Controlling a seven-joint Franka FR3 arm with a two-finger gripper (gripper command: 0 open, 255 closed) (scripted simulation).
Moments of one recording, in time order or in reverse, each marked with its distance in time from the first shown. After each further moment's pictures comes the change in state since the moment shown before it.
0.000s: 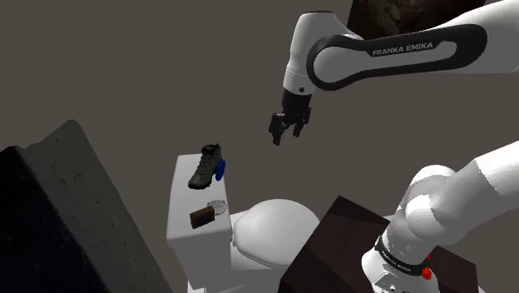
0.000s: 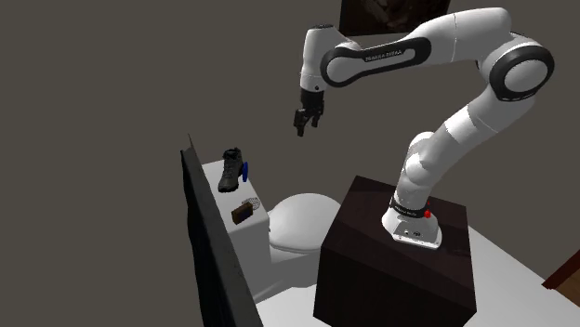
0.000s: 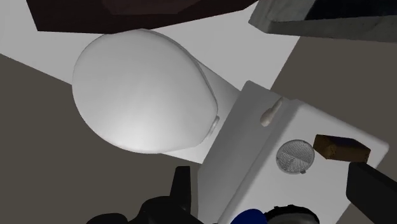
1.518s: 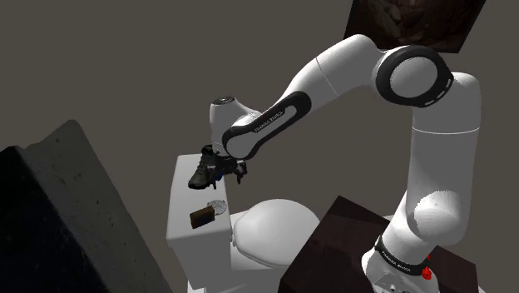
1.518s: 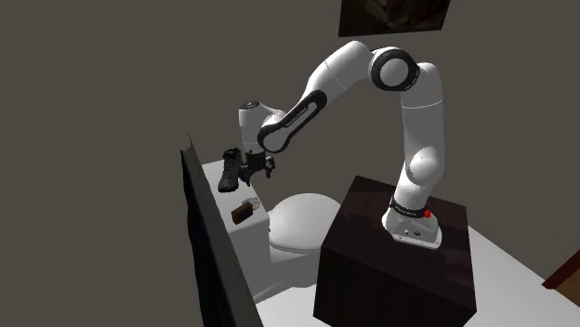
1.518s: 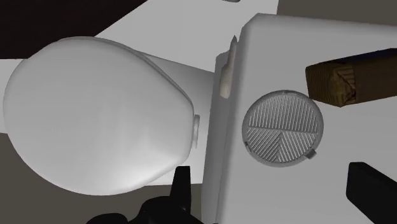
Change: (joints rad) arm 0.015 0.887 0.137 0.369 -0.247 0.399 0.649
